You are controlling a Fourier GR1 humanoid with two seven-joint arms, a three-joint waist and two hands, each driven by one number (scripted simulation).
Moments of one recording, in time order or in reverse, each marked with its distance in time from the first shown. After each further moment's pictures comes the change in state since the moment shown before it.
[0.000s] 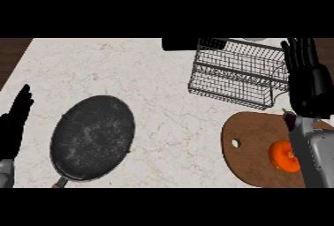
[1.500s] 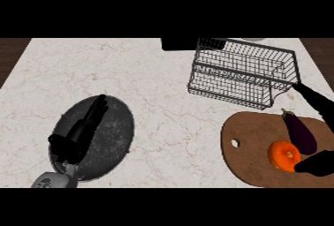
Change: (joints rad) left arm -0.022 -0.268 -0.193 0.041 0.100 -0.198 -0.166; right arm 0.296 -0.563 0.207 -0.310 0.375 0.405 0.502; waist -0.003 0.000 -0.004
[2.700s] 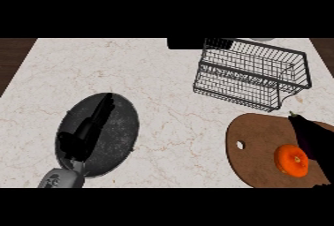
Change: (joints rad) left arm -0.029 -0.047 0.008 0.034 -0.039 -0.030 -0.010; right arm 0.052 -0.011 0.154 -0.248 0.086 0.184 0.520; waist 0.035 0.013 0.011
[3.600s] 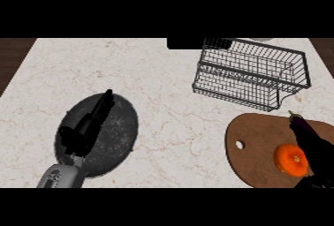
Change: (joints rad) left arm -0.029 -0.033 0.054 0.013 -0.044 -0.037 0.022; right arm 0.113 0.206 -0.084 0.241 0.253 -0.001 -0.174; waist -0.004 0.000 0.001
